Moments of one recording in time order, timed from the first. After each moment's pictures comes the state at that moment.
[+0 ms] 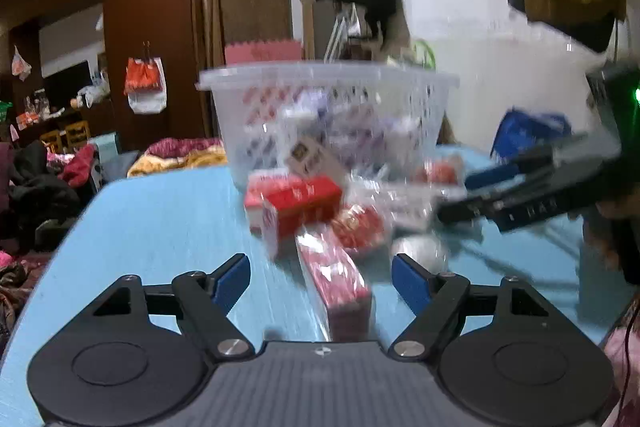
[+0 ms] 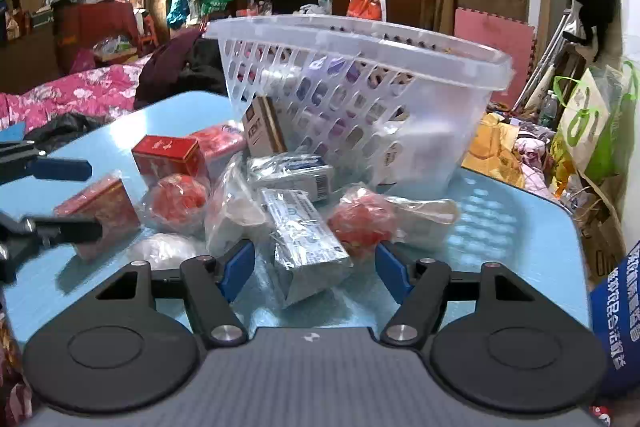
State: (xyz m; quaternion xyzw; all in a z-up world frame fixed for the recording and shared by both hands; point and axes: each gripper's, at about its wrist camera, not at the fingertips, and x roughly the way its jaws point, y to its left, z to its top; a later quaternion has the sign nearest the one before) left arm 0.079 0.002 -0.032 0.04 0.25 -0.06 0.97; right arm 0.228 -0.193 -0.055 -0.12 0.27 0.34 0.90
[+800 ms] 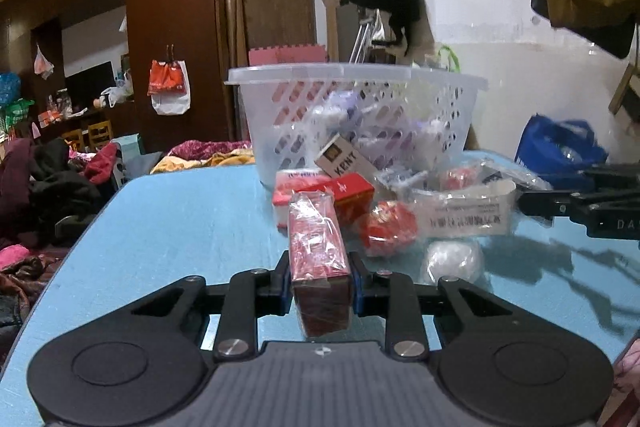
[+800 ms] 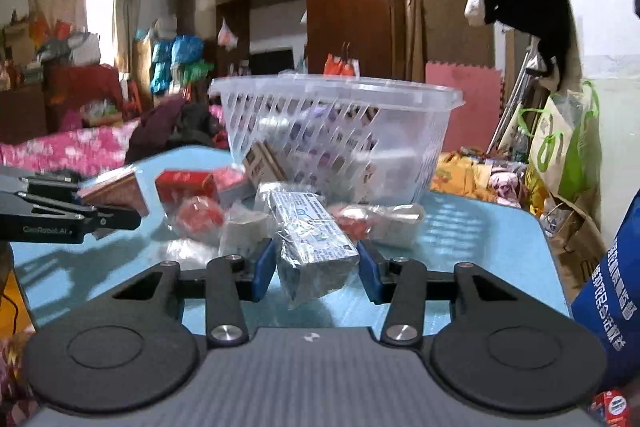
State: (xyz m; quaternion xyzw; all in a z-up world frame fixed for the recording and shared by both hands) left arm 0.066 0.010 -0.034 0.03 0.22 -0.02 0.97; right arm 0.166 -0.242 -0.063 -0.04 0.16 0.31 0.94
